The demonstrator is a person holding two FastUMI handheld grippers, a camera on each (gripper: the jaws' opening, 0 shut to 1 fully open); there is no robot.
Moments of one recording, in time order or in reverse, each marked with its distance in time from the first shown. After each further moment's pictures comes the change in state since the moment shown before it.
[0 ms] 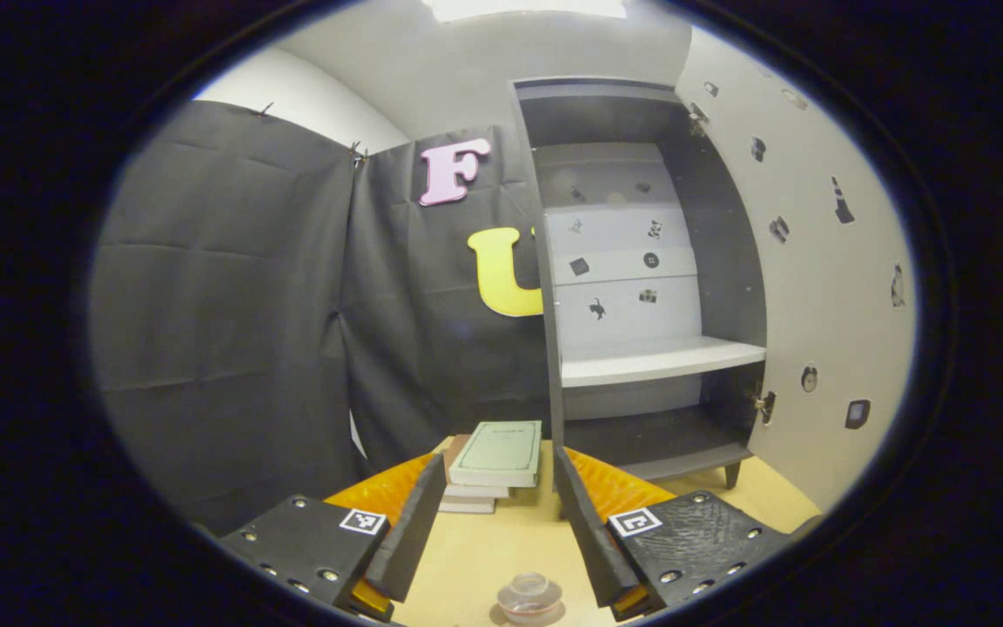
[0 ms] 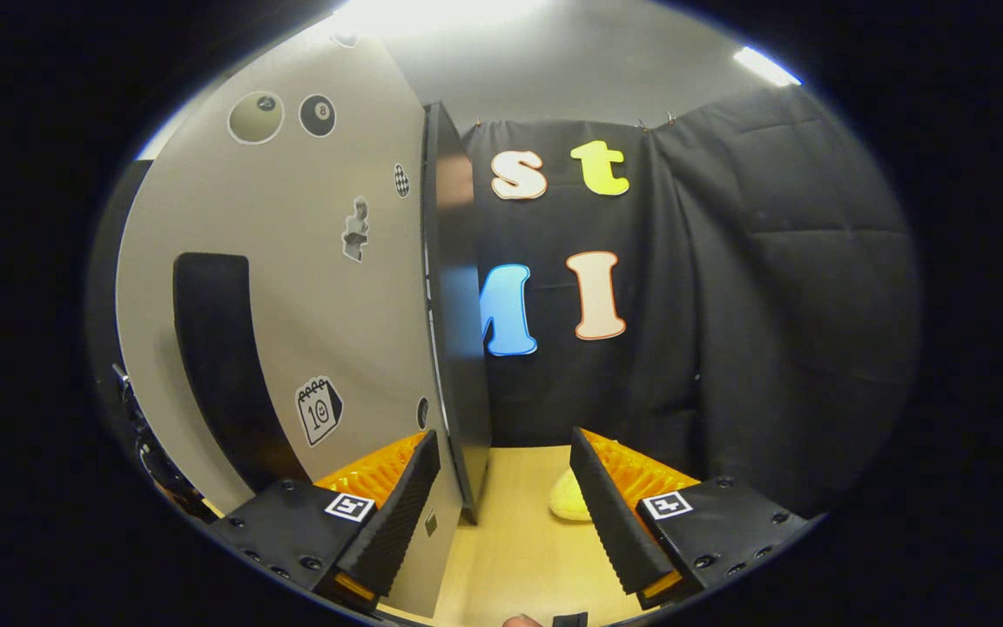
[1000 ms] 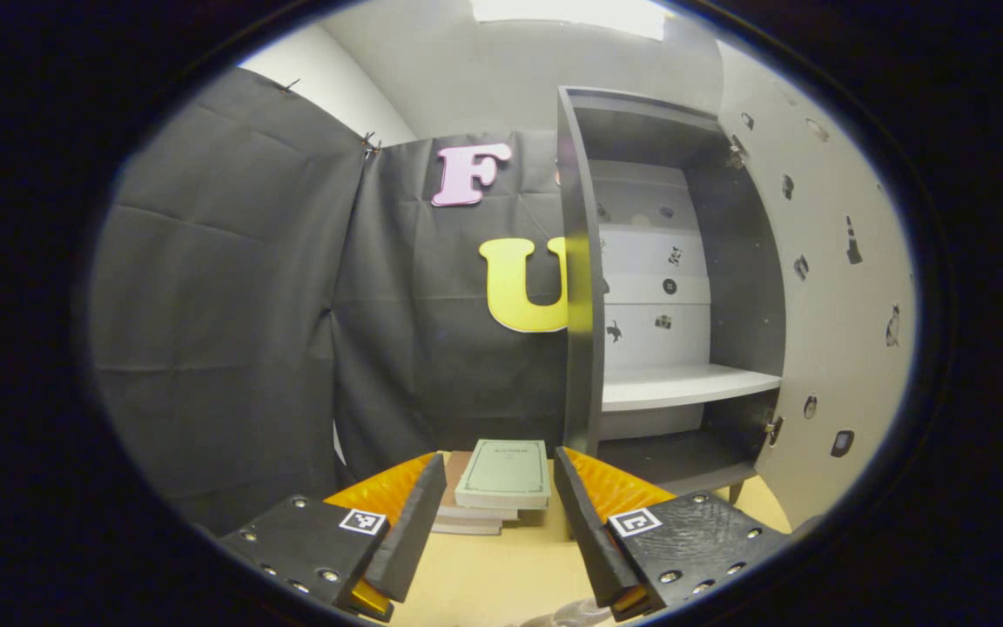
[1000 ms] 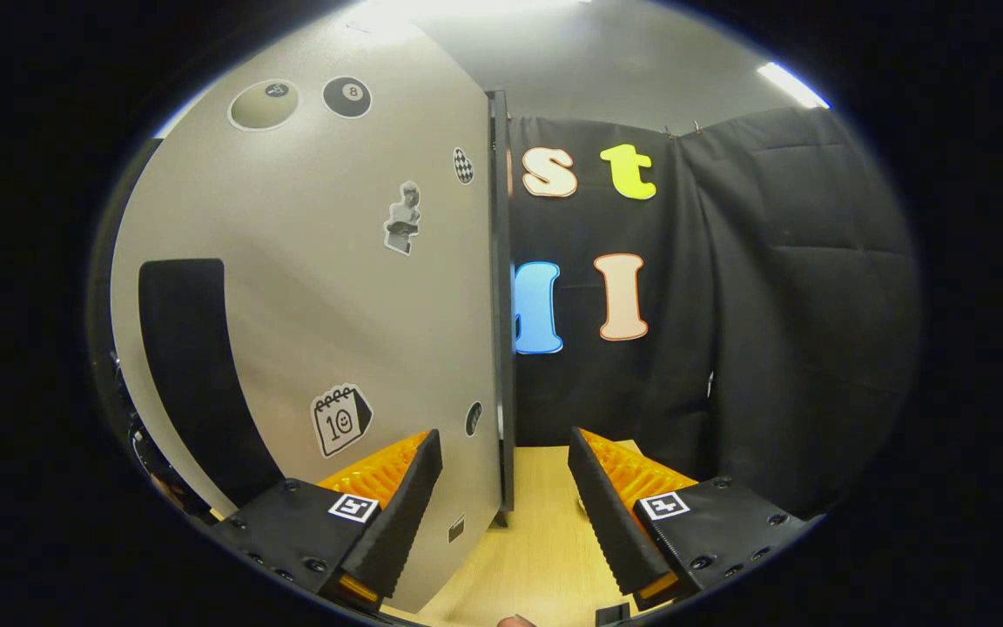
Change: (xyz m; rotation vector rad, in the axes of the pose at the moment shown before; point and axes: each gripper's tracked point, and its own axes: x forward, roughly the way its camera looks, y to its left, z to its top) left arm 0.042 0.069 0.005 -0.088 -0.040 -0.062; right arm 0.011 0.093 0.000 -0.023 0.015 0.019
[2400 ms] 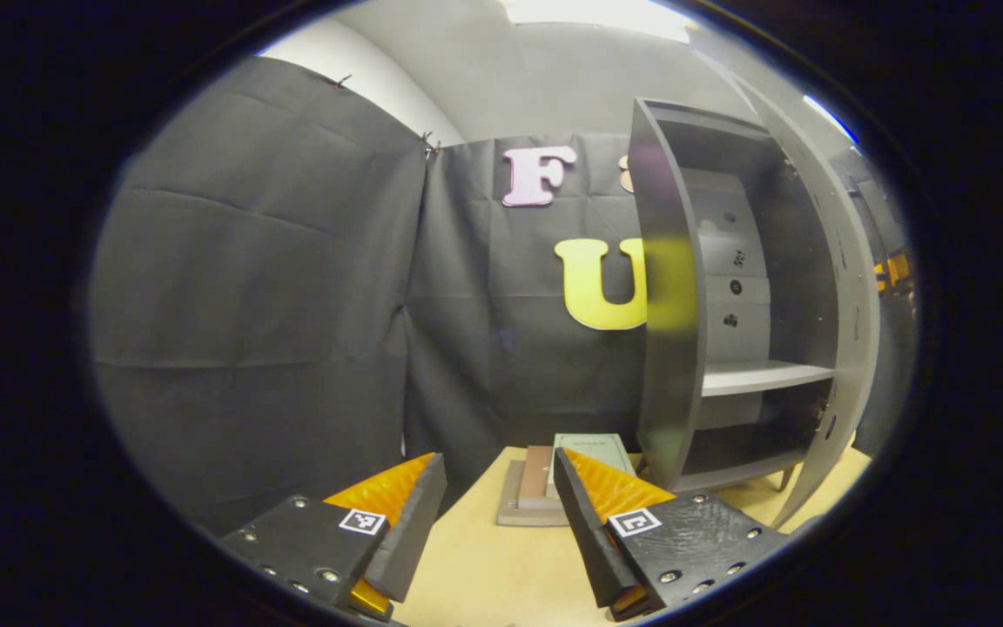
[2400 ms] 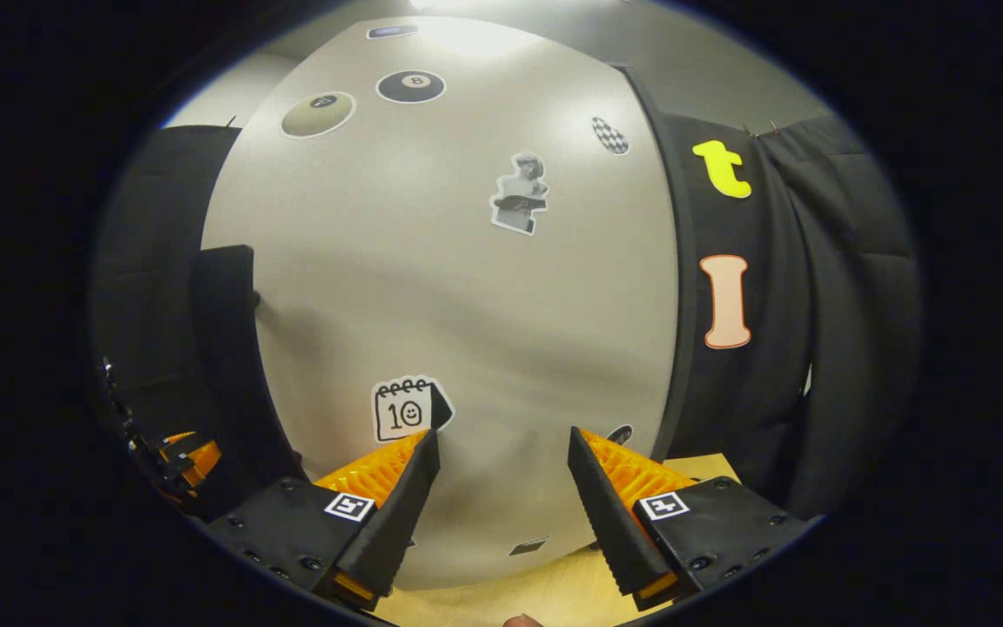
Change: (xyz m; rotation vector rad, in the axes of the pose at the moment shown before) left arm -0.037 0.136 -0.019 -0.014 -0.004 0.171; right arm 0.082 0.153 -0.006 -0.041 -0.007 0.227
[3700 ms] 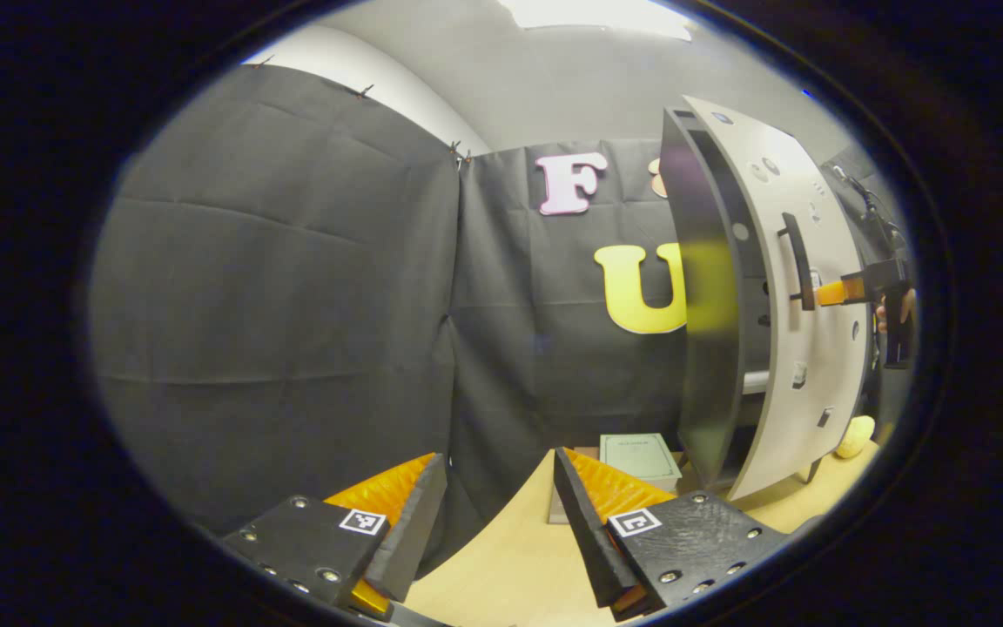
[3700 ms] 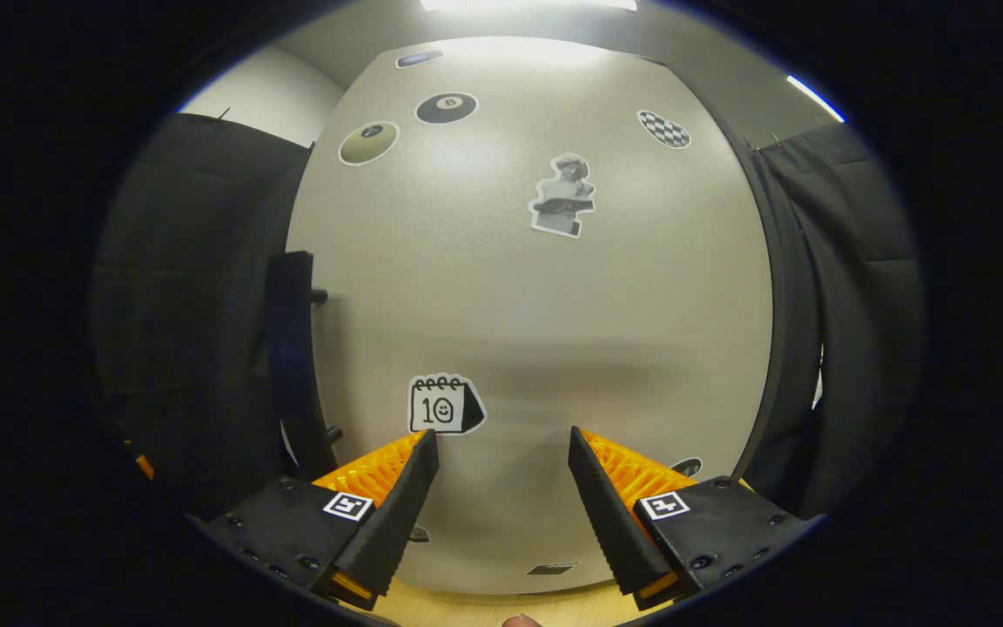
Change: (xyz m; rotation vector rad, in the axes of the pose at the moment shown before) left arm -0.033 0.044 0.018 0.030 -0.037 0.094; right arm 0.044 0.034 0.013 -0.011 -0.111 -0.063
